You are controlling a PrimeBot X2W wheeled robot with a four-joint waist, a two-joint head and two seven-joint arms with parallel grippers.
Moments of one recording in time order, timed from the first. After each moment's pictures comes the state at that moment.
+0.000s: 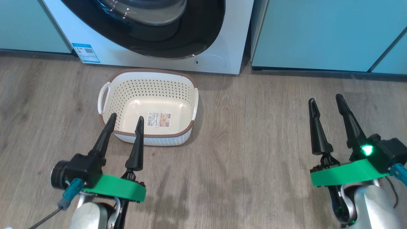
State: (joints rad) left arm -0.05 0.05 -0.13 -0.01 -0.18 -0.05 -0.25; right arm -0.07 -0.05 0.01 -0.02 0.22 0.12 -0.25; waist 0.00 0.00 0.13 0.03
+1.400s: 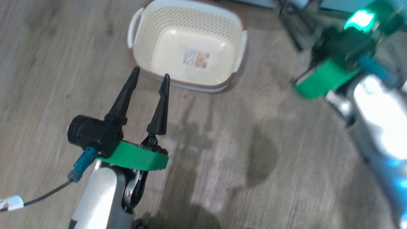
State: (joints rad) left arm -0.24 0.04 -0.26 -0.06 -0.23 -0.01 -0.25; right arm -0.71 -0.30 0.41 0.06 0.12 0.12 -0.10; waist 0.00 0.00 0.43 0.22
